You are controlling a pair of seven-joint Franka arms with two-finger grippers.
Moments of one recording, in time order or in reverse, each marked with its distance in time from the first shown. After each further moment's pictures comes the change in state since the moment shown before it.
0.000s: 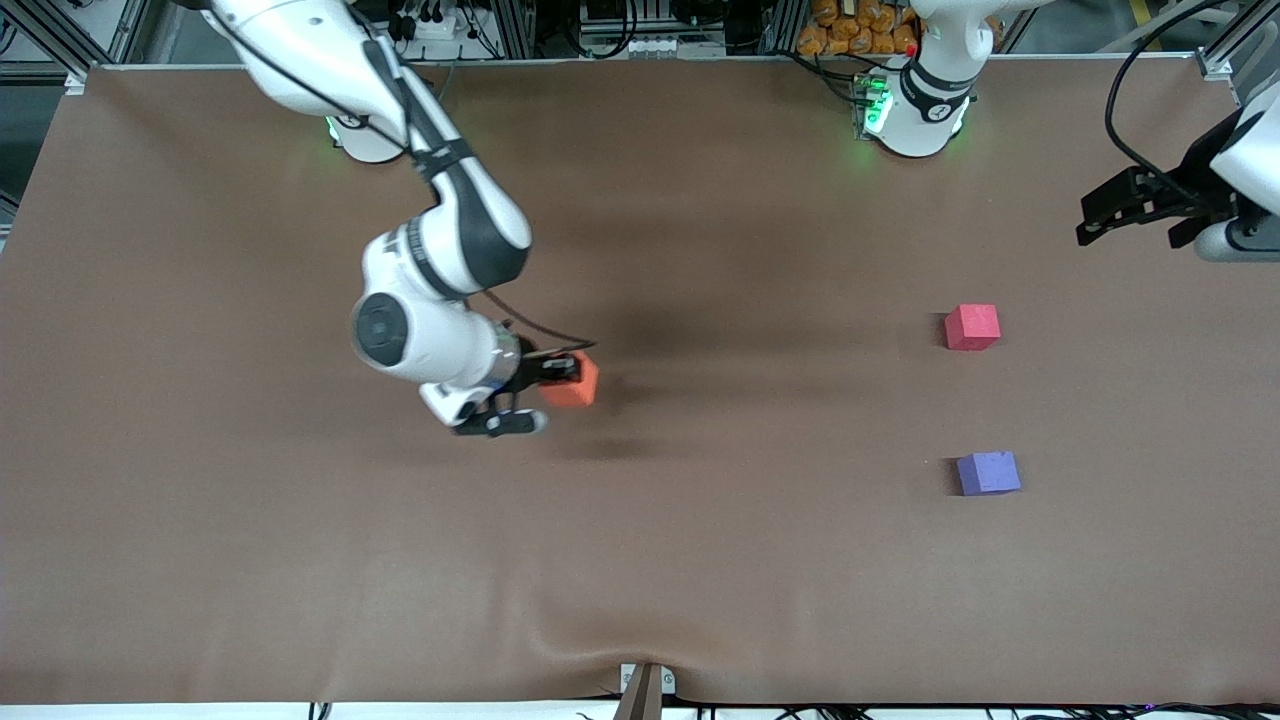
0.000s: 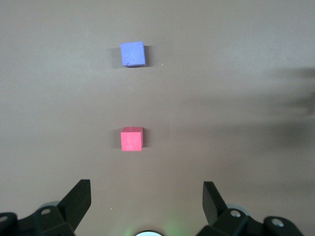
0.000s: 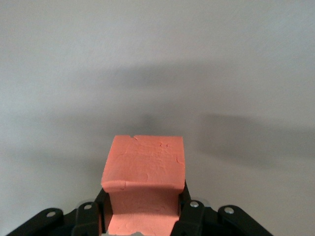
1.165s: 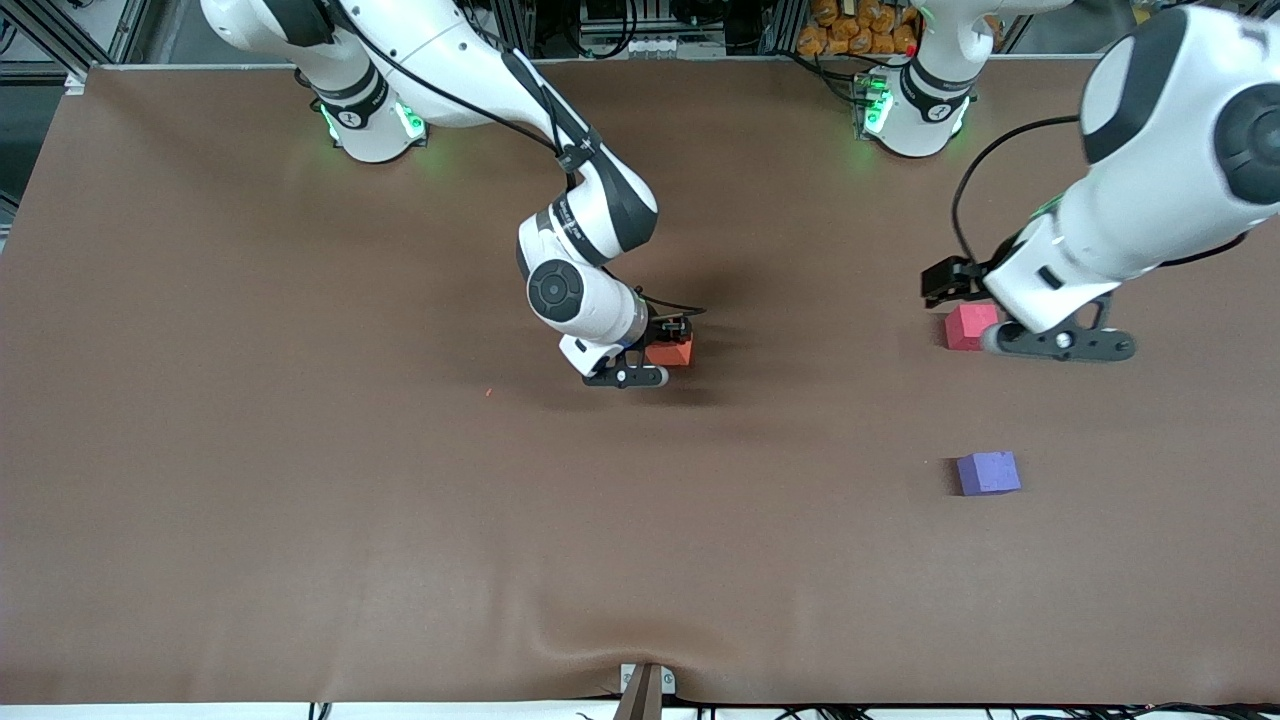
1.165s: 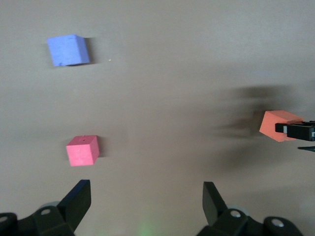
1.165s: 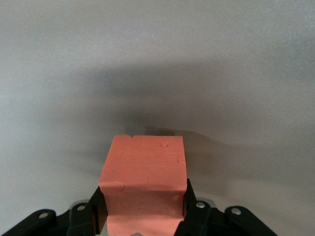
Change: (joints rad) left arm -0.201 0.195 -0.020 -0.005 -0.002 0.109 -0.152; right arm 0.217 0.177 -0.001 0.060 0.050 0.170 0.154
